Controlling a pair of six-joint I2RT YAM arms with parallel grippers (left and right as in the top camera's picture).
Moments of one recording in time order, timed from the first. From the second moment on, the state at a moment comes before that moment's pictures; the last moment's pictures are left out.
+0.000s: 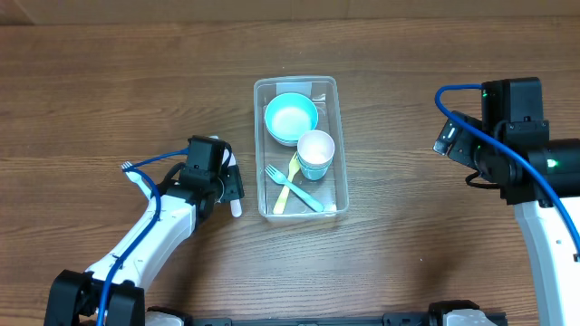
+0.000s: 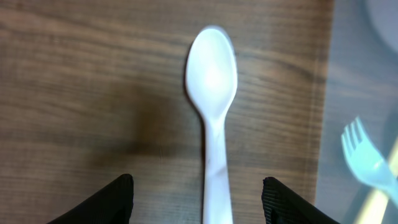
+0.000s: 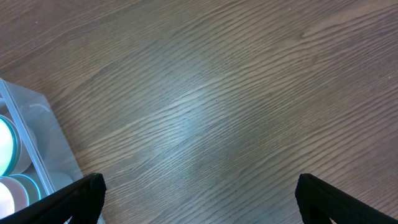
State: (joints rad) left arm -0.26 1.46 0.72 -0.37 -0.05 -0.42; right arm 0.07 1.27 1.45 -1.26 0.26 0.49
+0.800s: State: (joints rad) left arm -0.26 1.66 0.80 -0.31 -0.07 -0.31; right arm 0.07 1.27 1.45 -1.26 0.27 0.49
